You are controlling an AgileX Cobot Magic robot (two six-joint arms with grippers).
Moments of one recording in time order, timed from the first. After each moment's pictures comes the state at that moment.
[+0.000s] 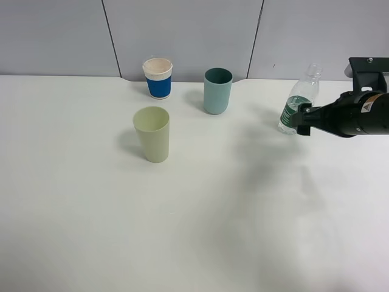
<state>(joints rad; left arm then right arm) 0.02 0.00 -0.50 -0.04 1.05 0.03 0.12 1.49 -0.56 -0.06 -0.10 0.10</state>
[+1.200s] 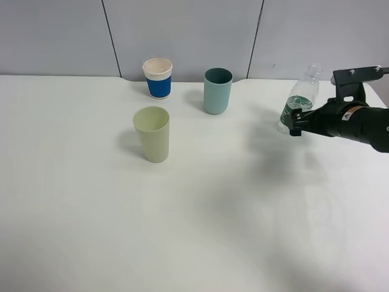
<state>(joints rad) 0.02 0.00 -0.50 -0.04 1.05 0.03 0.07 1.76 -0.56 0.02 -0.54 -0.12</state>
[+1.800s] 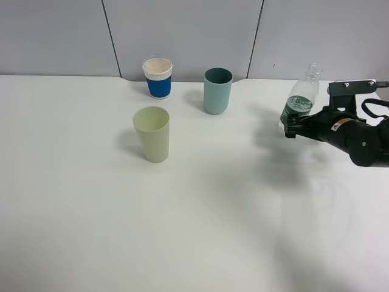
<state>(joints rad) 0.02 0.00 -0.50 -0.04 1.05 0.03 0.07 1.96 -0.57 0.11 -0.83 -0.14</state>
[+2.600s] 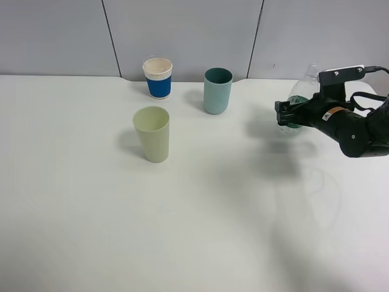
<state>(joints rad) 0.02 0.00 -0.50 -0.04 1.05 0.03 0.07 2.02 -0.67 0.02 -0.91 -0.16</state>
